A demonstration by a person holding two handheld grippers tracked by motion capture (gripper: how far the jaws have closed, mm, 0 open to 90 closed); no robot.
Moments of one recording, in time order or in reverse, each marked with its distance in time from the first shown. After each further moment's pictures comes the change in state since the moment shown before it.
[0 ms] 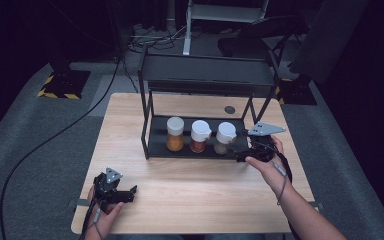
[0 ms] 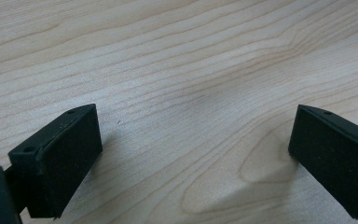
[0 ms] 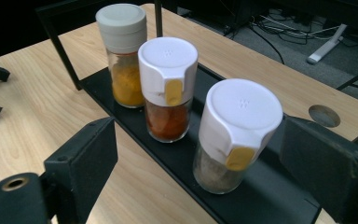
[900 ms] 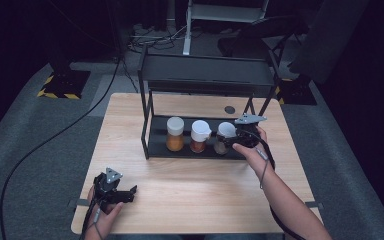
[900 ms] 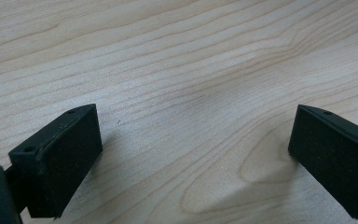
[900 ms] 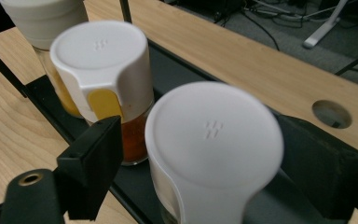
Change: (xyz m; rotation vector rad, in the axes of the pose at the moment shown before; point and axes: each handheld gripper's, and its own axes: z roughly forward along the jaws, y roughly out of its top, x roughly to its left) left arm 0.000 0.000 0.000 0.000 -0.001 0.001; right arm -0.033 0.000 0.071 0.043 -0.031 0.047
